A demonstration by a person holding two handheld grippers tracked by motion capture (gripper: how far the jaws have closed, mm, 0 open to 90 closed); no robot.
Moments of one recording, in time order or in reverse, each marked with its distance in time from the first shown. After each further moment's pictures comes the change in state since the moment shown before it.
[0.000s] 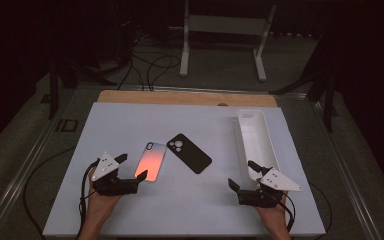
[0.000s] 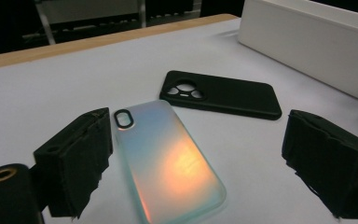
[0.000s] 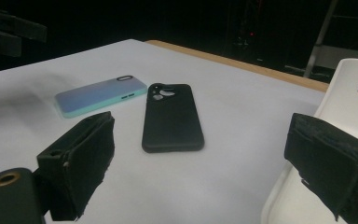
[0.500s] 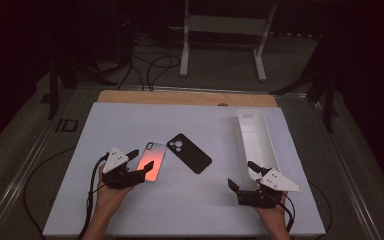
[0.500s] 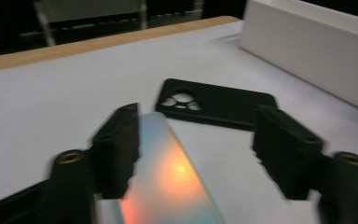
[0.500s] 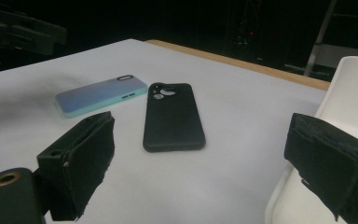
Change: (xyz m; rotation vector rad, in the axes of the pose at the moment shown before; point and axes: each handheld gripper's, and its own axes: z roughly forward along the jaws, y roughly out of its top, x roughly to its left) left arm -0.005 0.011 0.022 0.000 -0.012 -0.007; right arm 0.001 -0.001 0.000 0.002 0.001 0.007
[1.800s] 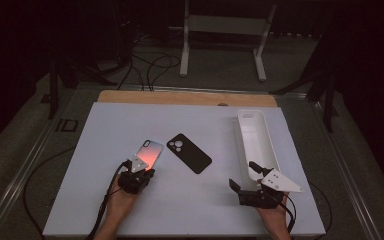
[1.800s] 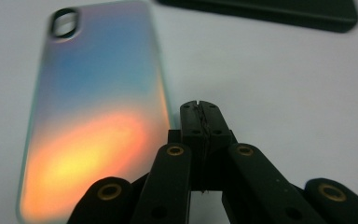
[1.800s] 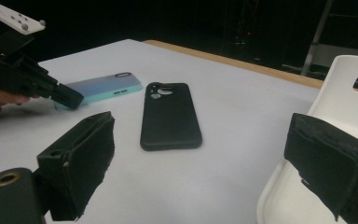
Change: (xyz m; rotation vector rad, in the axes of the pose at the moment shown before) left arm -0.006 -0.036 0.042 0.346 0.125 -0.005; right arm -0.002 -0.001 -0.002 -0.002 -0.009 0.002
